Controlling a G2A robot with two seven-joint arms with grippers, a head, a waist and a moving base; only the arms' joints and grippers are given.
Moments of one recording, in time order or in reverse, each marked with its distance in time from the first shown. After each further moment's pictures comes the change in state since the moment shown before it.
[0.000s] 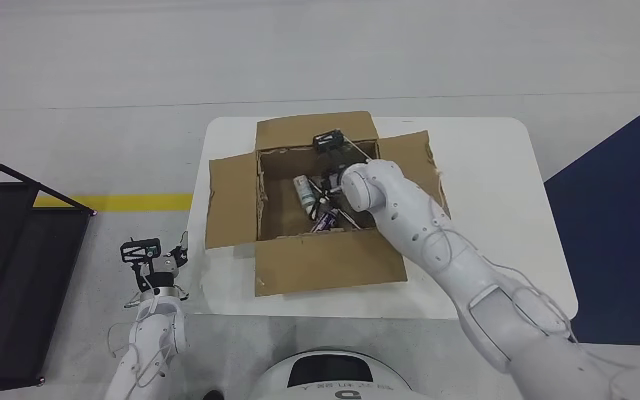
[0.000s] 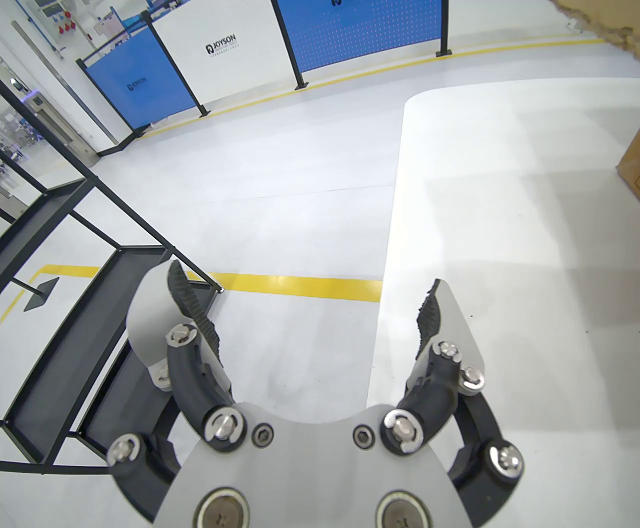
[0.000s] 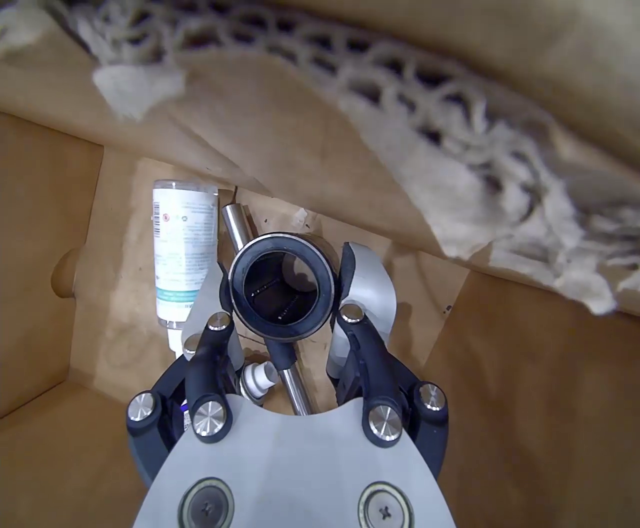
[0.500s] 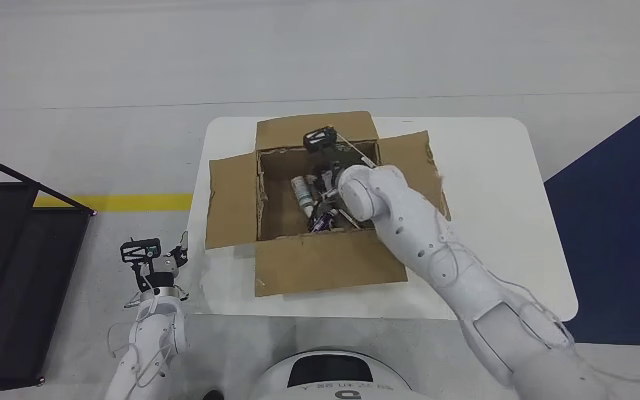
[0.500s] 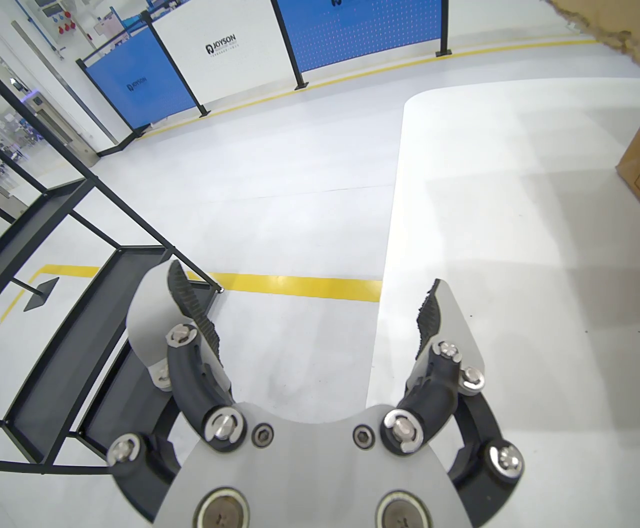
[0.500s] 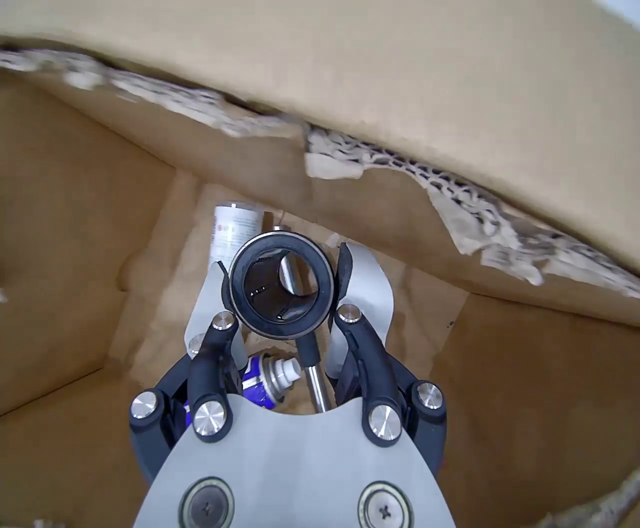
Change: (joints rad) left arm 0.000 0.000 0.000 0.000 0.000 0.000 0.000; right arm -0.132 0.044 0.094 -0.295 -0.120 -0.052 -0.003
